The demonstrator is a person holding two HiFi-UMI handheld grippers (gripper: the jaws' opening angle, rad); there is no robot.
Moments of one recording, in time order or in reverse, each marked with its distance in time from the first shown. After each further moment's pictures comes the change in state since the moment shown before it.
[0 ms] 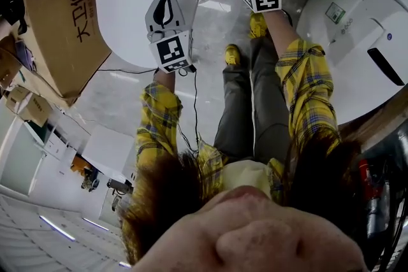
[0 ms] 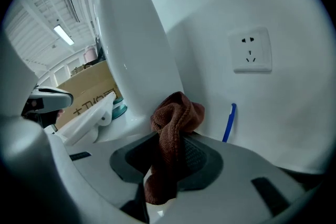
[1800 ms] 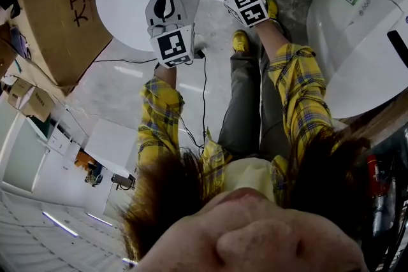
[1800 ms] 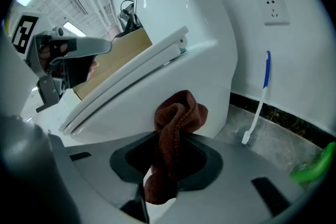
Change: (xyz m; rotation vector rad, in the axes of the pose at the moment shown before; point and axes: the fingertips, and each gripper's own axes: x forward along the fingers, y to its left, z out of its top) left arm -0.047 0.004 -0.037 0.026 -0.016 -0.019; right arm -0.019 0.140 -0.140 -0.007 0.217 0.206
